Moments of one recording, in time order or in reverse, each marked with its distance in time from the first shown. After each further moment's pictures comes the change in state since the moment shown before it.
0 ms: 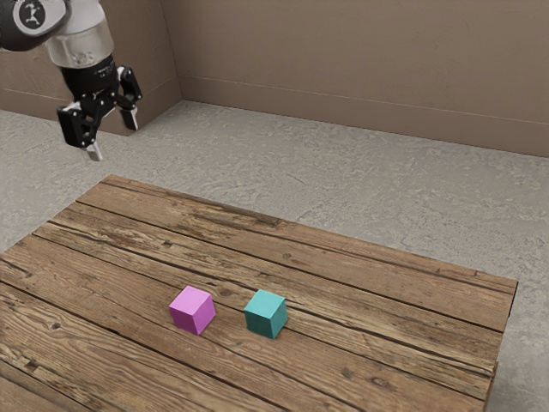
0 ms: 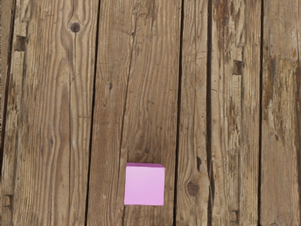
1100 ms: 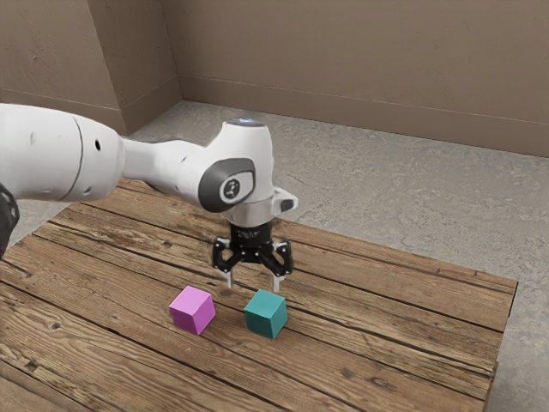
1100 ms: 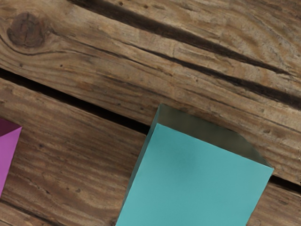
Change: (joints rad) arm -0.161 0.591 -0.065 -0.069 -0.168 0.392 1.073
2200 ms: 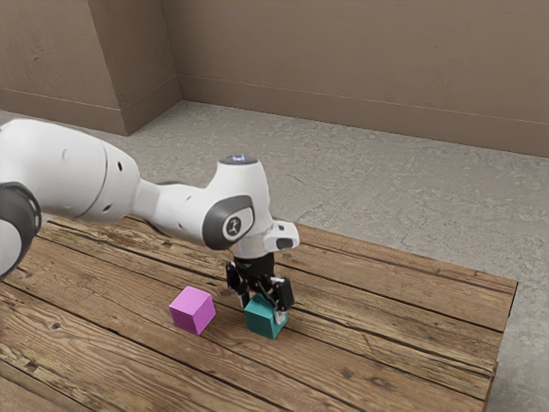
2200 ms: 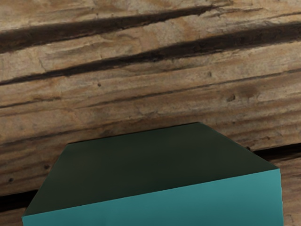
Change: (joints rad) arm 0.022 0.072 -0.024 -0.098 -0.100 0.221 0.585
